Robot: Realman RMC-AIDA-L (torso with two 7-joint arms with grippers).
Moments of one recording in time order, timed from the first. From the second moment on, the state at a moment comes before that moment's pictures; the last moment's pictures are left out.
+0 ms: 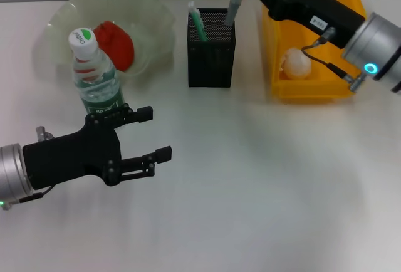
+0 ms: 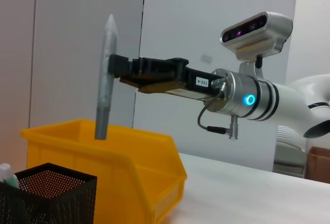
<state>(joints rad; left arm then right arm) -0.32 -2.07 0.95 0.57 1.65 1.61 -1.02 0.63 2.09 -1.25 -0.34 -0.86 -1.24 1.02</state>
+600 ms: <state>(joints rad) -0.33 -2.07 0.94 0.57 1.66 1.61 -1.02 0.74 2.09 -1.34 -0.26 -0.86 -1.06 0.83</state>
